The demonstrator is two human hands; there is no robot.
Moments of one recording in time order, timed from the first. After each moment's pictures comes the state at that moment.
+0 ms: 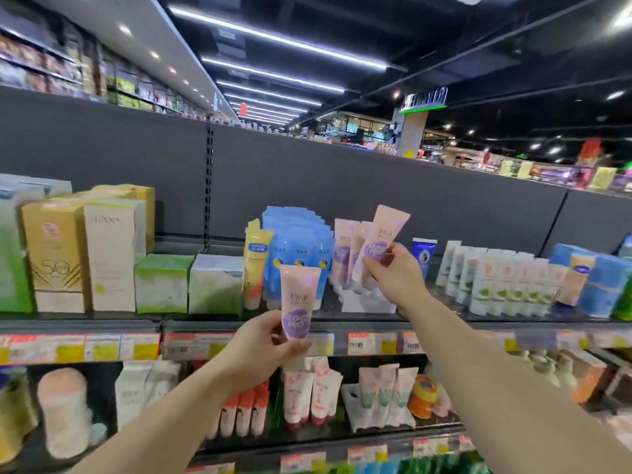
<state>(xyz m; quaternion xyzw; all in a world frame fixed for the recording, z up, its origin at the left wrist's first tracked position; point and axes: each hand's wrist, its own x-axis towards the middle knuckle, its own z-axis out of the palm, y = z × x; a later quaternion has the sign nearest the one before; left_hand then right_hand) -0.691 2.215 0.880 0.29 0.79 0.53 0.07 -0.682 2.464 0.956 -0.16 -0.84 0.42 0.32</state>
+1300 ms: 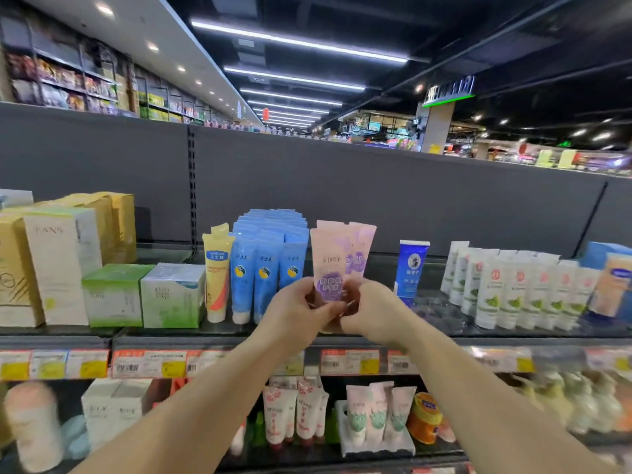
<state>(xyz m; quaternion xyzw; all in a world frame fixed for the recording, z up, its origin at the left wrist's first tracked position) -0.704 2.339 0.921 0.26 0.78 0.57 -0.01 -0.662 2.491 0.947 0.03 -0.94 0.34 0.07</state>
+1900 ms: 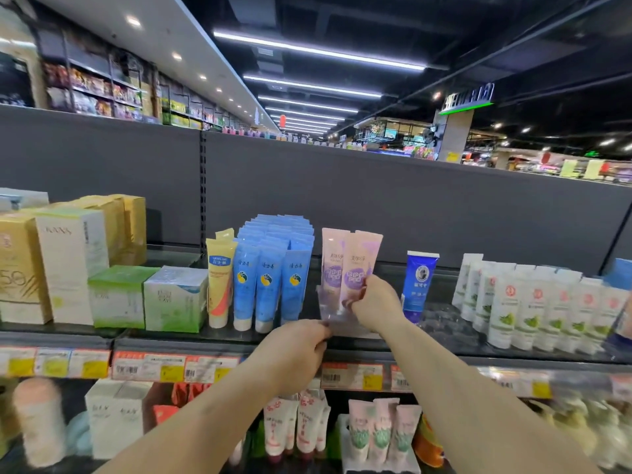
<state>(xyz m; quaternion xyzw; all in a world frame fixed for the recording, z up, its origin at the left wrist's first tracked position) -0.713 2.340 0.895 0.35 0.91 0.22 -0.04 -0.741 2.522 0.918 -0.14 -0.93 0.28 0.18</state>
